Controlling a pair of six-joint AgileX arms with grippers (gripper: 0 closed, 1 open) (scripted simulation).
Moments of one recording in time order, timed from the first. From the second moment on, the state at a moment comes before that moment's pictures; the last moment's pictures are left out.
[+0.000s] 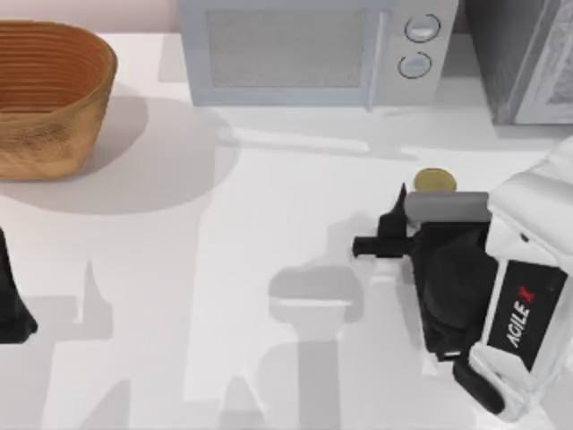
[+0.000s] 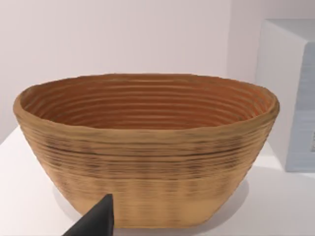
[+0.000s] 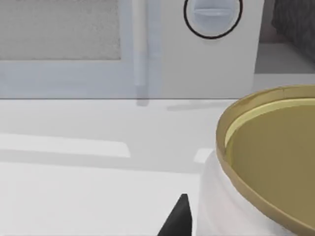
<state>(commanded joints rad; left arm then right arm) 0.00 0.00 0.00 0.00 0.00 0.00 0.62 2.36 0.65 1.58 0.65 0.09</state>
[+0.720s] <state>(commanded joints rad) 0.00 0.00 0.00 0.00 0.00 0.00 0.62 2.36 0.65 1.58 0.65 0.09</state>
